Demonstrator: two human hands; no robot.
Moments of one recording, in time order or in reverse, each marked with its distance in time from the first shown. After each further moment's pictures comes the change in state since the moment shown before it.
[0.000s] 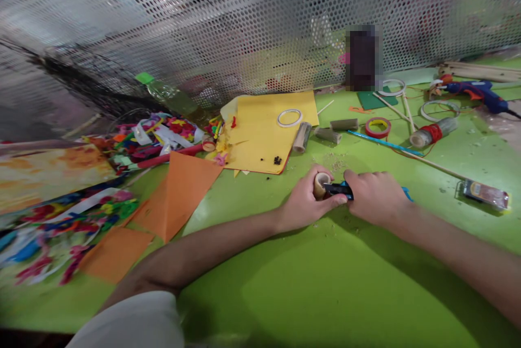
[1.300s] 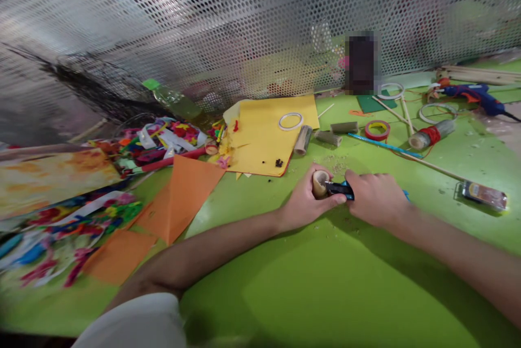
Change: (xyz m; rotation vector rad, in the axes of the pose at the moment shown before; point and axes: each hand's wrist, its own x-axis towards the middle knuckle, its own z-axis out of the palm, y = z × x) left_hand 0.002 -0.004 0.000 -0.108 0.036 0.033; right_hand -0.002 -0.003 -0.004 0.015 0.018 0.023
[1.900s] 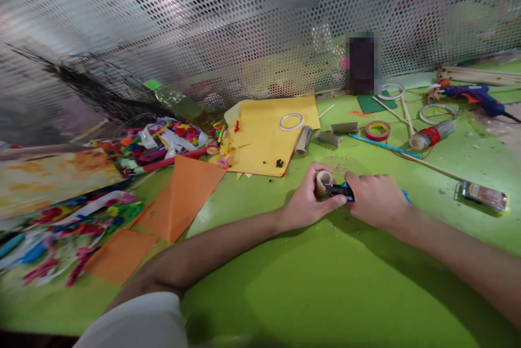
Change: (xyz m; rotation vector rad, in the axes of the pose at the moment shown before) left_hand -0.001 0.003 -0.001 0.019 -0.055 0.042; right_hand -0.001 0.000 0.002 -0.019 -0.012 0.006
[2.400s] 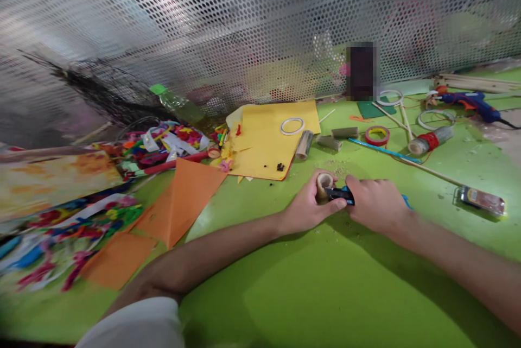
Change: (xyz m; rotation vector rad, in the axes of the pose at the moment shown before) left_hand 0.001 -0.005 0.001 -0.028 -0.048 -0.035; right_hand -0.001 -0.001 0.001 -0.008 0.019 0.010
